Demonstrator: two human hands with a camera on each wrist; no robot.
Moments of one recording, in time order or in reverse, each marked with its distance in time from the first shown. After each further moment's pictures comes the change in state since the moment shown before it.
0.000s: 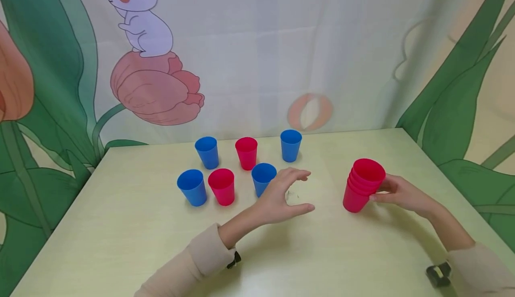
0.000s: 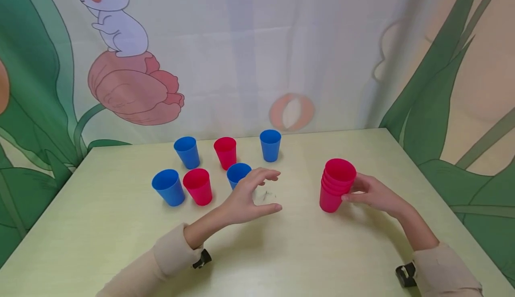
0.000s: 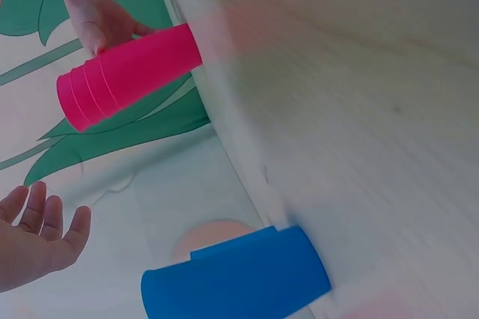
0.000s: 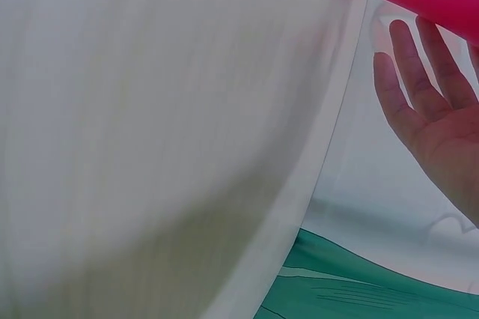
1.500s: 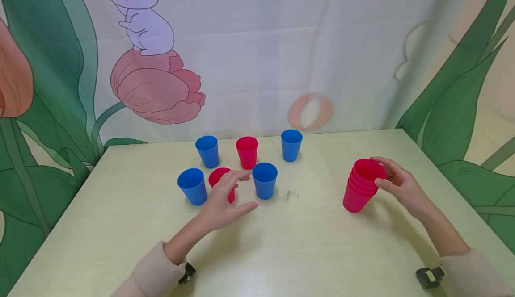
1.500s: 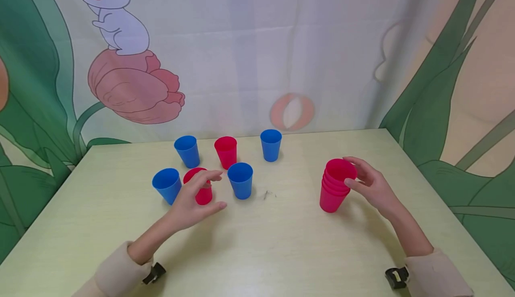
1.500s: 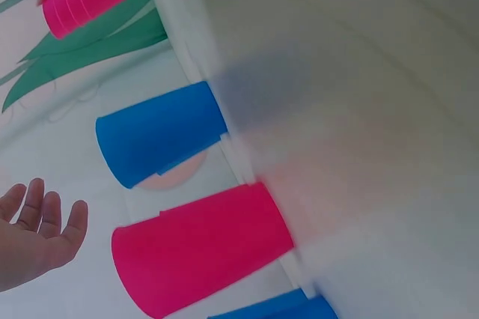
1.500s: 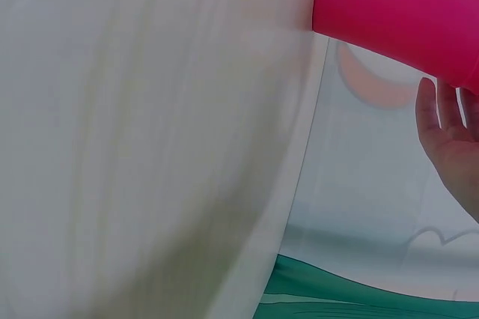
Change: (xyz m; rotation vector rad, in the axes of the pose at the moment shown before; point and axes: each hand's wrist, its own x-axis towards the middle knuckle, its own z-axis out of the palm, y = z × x) left_hand -0.067 -0.027 -0.064 0.078 0.184 -0.168; right_hand -0.002 -0.027 0.011 0.123 0.279 -0.098
